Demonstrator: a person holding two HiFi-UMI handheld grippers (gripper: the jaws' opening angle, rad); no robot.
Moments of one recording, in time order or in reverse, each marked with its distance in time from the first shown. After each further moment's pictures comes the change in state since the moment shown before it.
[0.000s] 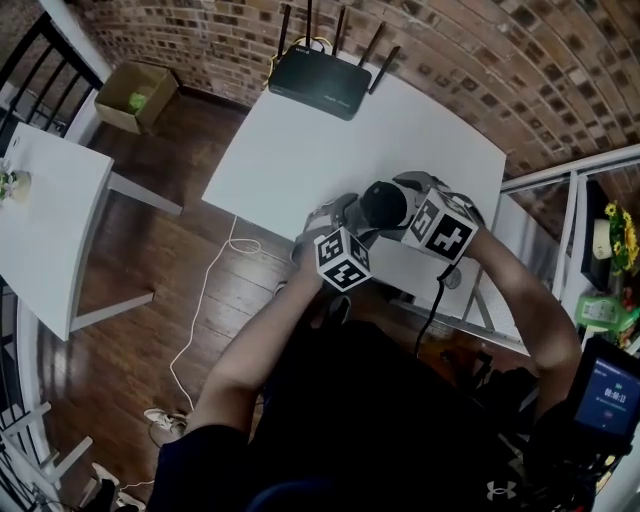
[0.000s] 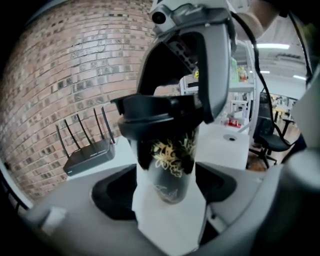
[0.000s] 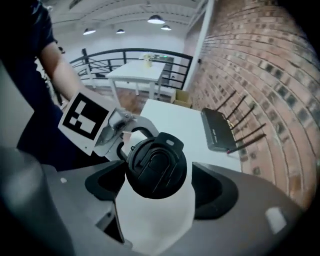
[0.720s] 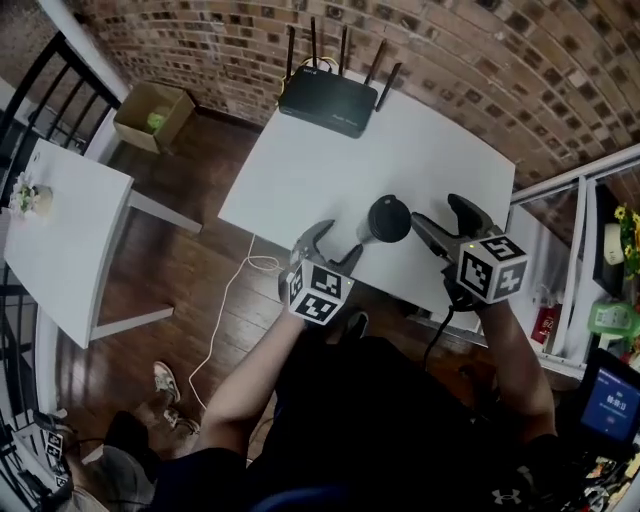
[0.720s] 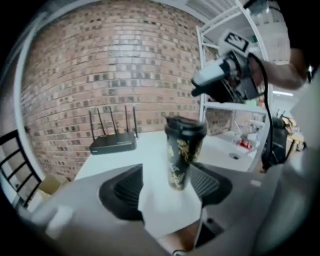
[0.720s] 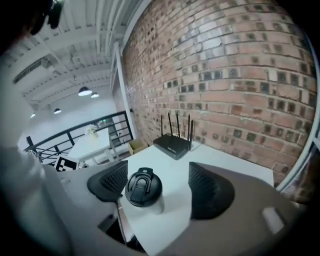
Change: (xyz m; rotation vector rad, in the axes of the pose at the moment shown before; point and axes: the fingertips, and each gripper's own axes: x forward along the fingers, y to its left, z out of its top) left arm -0.083 0.031 -0.012 -0.270 -0.089 0.140; right arm -0.098 -0.039 -0.018 0.843 -0.596 -0.295
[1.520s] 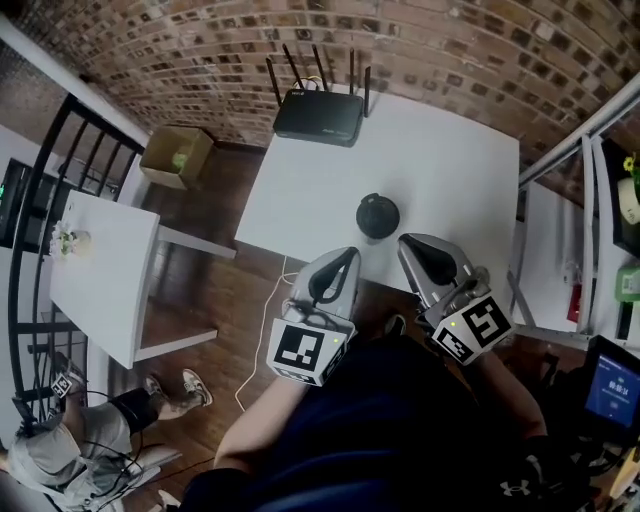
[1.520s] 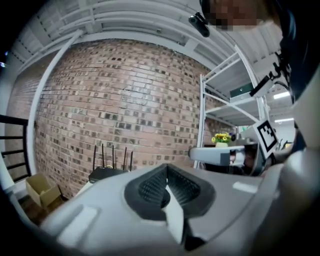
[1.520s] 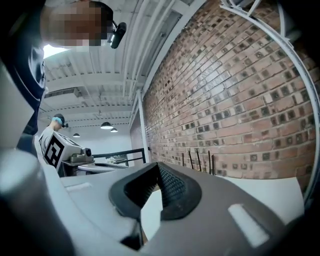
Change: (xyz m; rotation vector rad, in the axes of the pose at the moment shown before) left arm -0.123 -0.049 0.152 -0.144 -0.403 0.022; right arm -0.091 0.087 0.028 -0.045 -0.523 0.161
